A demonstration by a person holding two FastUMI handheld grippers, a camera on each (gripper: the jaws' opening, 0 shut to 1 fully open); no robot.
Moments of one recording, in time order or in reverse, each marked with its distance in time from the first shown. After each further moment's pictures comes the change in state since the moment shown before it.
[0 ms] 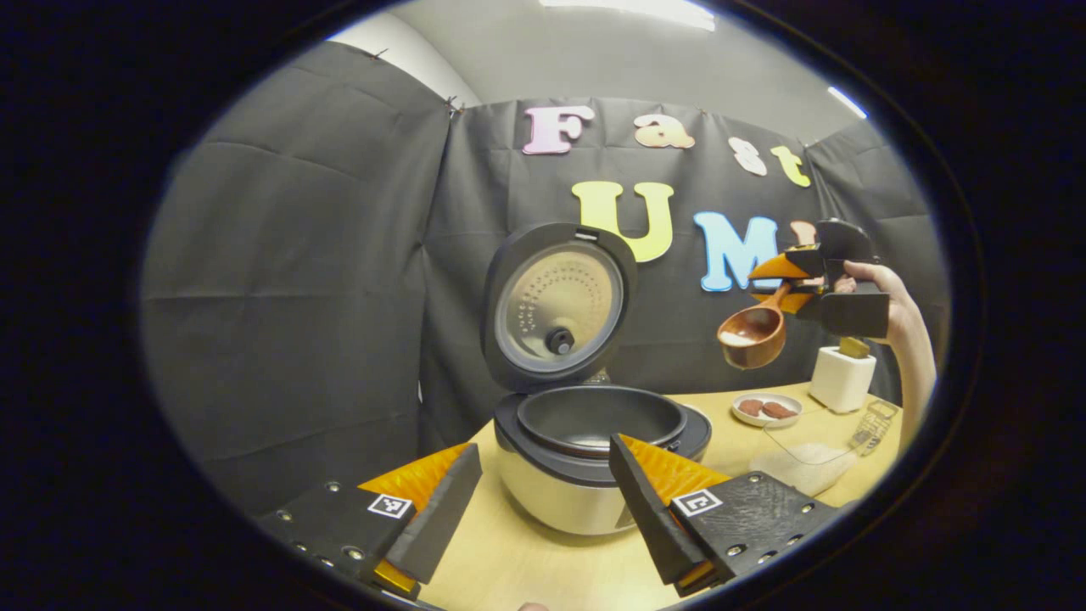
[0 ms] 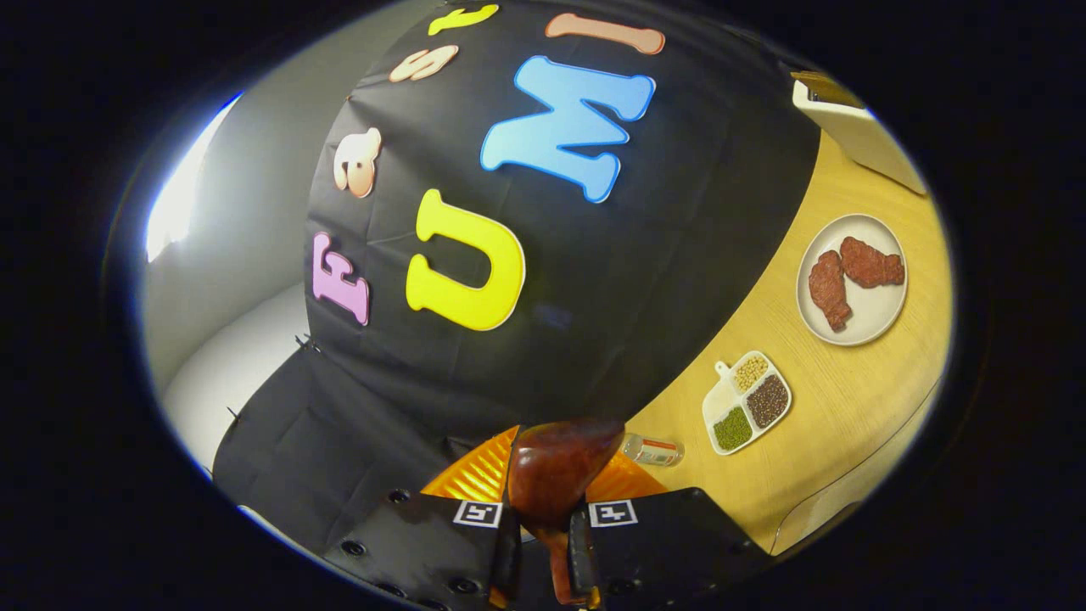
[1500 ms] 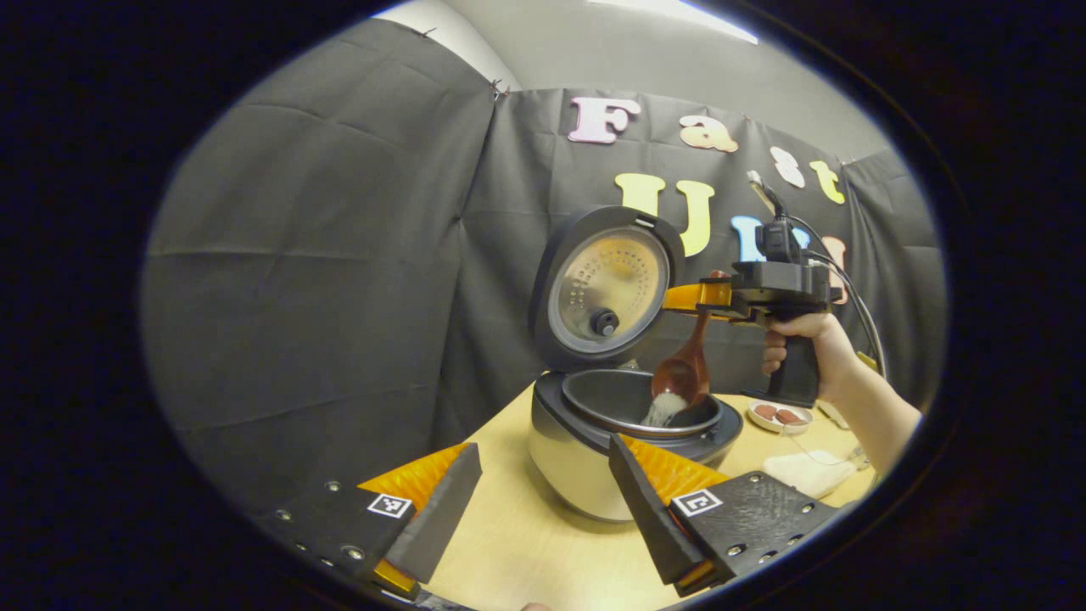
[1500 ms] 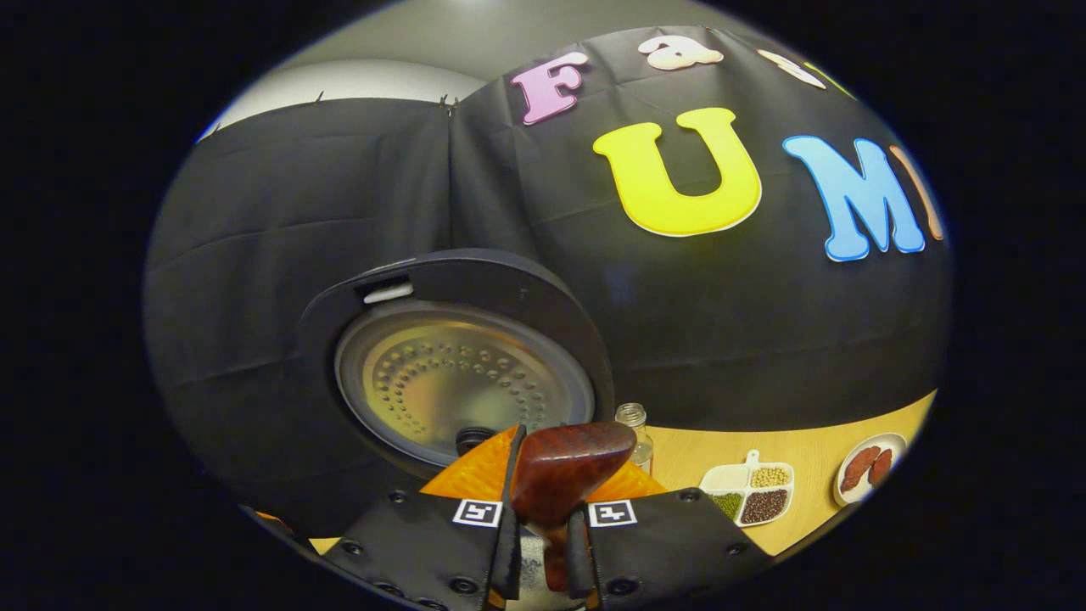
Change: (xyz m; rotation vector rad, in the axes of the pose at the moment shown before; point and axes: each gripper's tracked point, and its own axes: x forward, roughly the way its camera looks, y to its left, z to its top) left arm -0.008 0.043 -0.028 -0.090 0.057 0.055; right arm 0.097 0.016 -0.162 -1.006 0.165 0.096
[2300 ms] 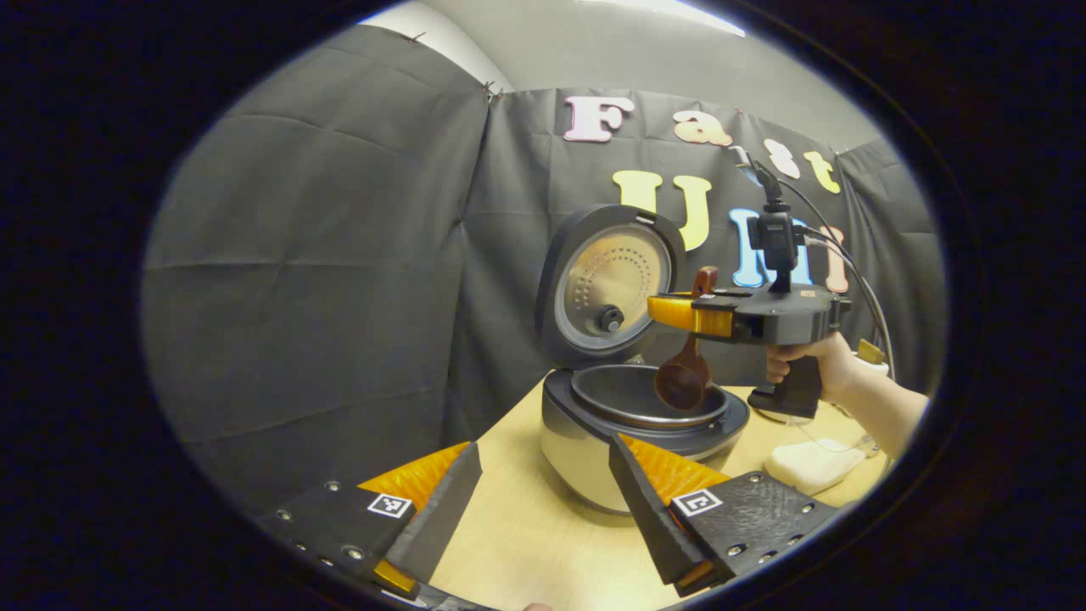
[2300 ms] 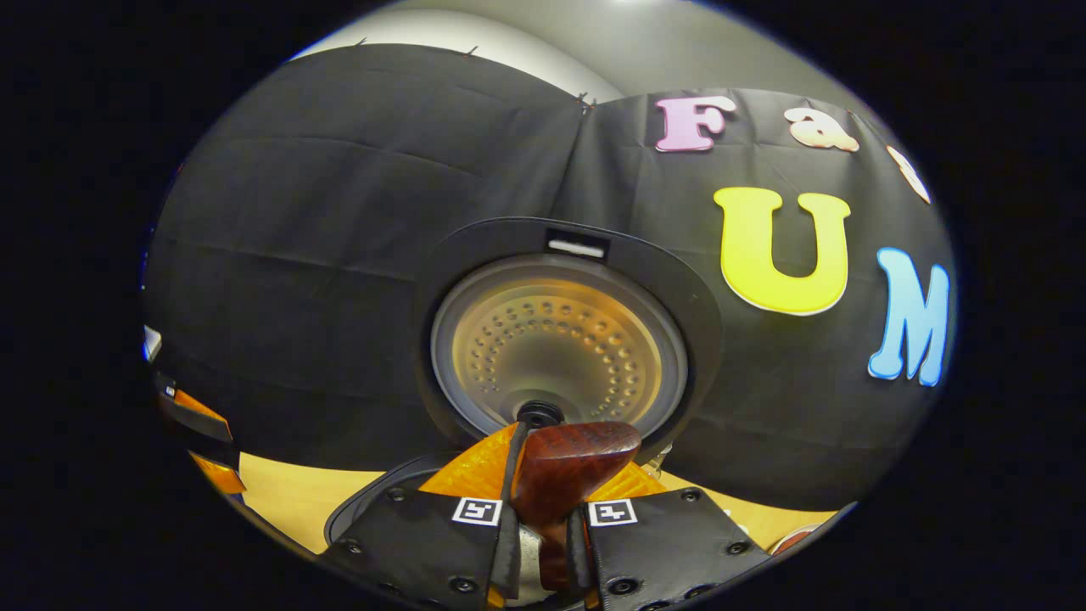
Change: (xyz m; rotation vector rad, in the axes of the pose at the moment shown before) left arm -0.011 0.008 0.003 0.038 -0.005 0.010; right arm -0.018 0.056 -0.017 -0.452 -0.060 0.117
